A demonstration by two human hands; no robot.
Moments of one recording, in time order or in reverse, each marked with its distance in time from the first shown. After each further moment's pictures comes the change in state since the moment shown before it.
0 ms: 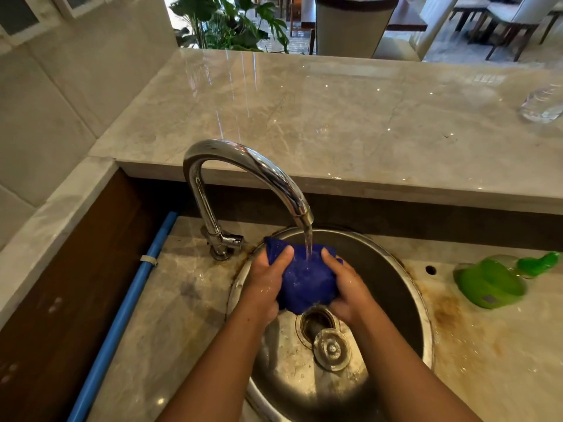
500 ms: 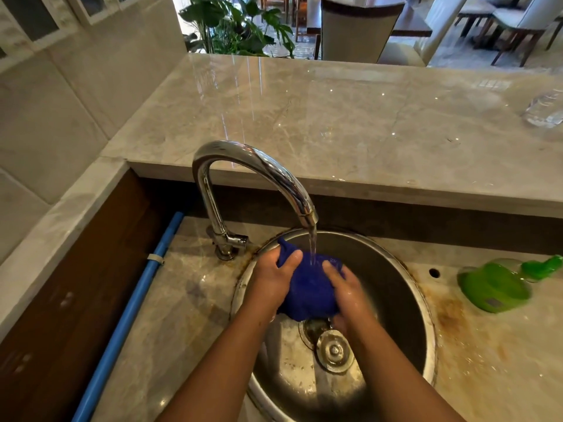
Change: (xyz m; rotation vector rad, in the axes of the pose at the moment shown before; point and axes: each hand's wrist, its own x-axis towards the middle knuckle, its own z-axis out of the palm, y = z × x) left_hand -0.002 0.004 -0.003 0.463 0.004 0.194; right_hand -0.004 0.022 -0.004 -0.205 0.106 -0.157
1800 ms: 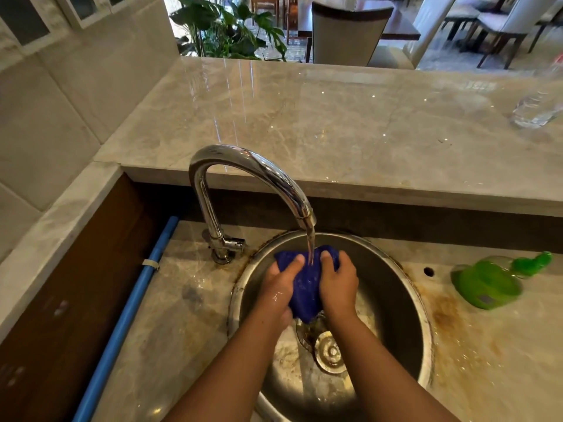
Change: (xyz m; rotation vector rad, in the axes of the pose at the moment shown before) left_hand 0.003 -0.015 0.022 -0.544 -0.013 -0.355; right_hand 0.000 -0.004 0.027 -0.451 0.315 -0.447
